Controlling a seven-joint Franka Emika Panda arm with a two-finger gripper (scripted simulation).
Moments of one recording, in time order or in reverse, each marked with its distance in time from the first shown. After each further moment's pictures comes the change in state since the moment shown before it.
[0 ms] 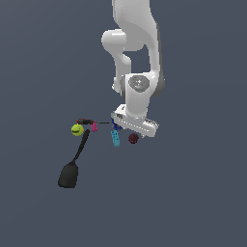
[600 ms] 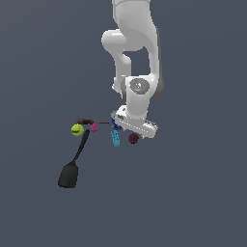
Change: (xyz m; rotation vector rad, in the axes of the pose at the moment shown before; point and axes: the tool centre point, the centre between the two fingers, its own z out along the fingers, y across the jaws) arm -0.006 0.000 0.015 0.002 0.000 0.018
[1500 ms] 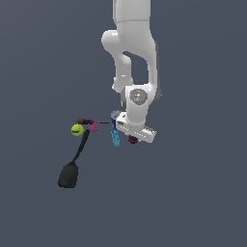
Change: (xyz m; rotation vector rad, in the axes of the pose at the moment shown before) arm -0.001 0.000 0.044 0.001 0.000 0.002
